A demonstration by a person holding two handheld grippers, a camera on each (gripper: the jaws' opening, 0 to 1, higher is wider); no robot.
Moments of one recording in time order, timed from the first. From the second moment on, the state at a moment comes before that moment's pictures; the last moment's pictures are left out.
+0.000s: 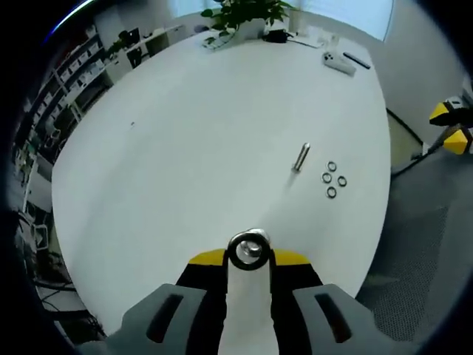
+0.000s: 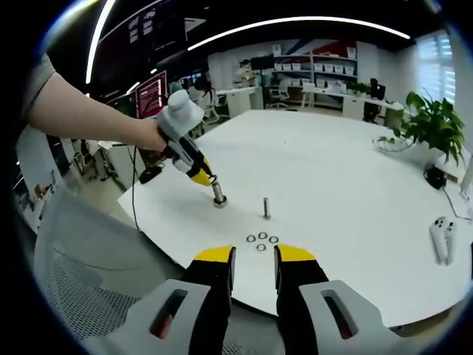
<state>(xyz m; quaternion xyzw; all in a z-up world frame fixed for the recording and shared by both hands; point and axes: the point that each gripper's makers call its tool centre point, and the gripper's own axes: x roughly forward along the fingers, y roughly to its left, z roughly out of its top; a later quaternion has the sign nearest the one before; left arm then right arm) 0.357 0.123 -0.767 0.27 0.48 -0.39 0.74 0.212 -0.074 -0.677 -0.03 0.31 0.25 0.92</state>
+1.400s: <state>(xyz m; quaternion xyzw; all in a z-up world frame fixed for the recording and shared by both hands) 0.358 0.115 -0.818 0.33 0.51 -0.40 0.69 0.213 -0.078 -0.677 -0.03 0.31 0.23 0.92</state>
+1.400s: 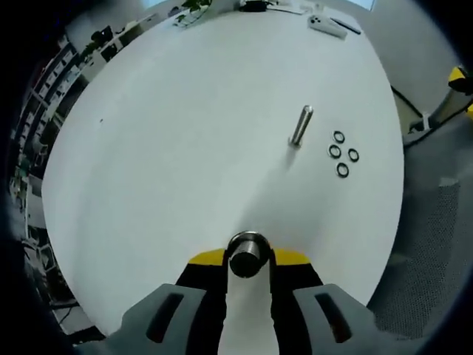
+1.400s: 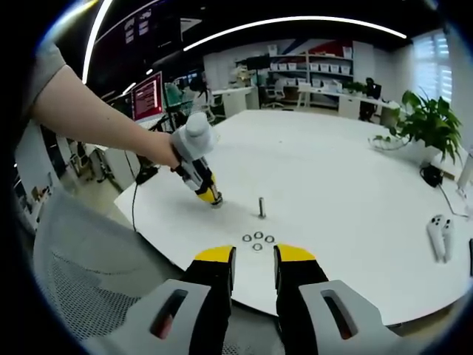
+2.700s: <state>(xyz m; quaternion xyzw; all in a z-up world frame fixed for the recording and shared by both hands) 0.349 0.136 -0.793 0.30 0.48 -0.36 0.74 0.211 -0.073 -0.676 -0.03 0.31 0.25 0.92</state>
